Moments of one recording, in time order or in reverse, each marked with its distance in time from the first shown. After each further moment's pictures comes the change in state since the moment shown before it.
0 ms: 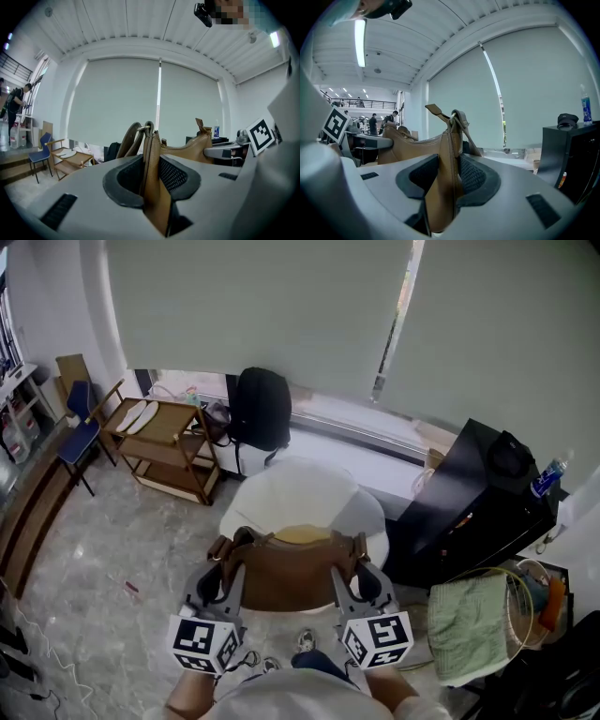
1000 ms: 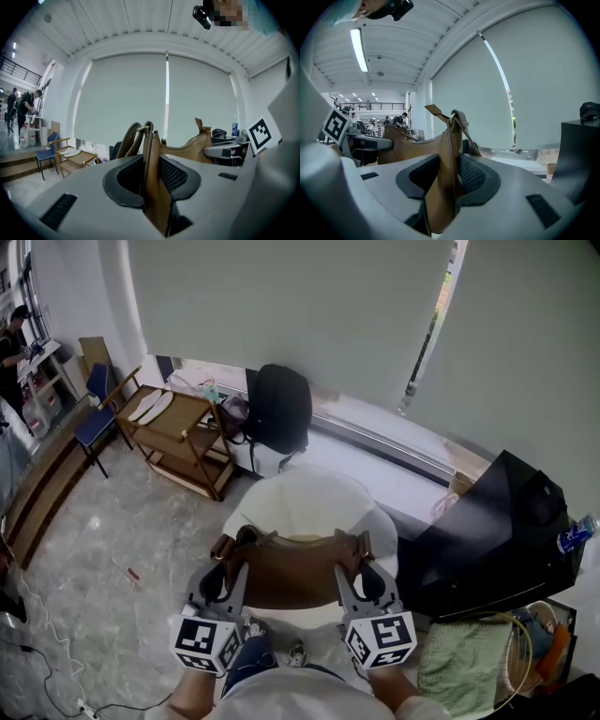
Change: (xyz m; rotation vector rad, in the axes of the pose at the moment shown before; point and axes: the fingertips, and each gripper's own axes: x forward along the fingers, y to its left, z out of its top) left arm 0.117 -0.004 0.002 -0.021 0.016 0.130; right arm 0.099 -0.099 0.000 0.010 0.023 0.140
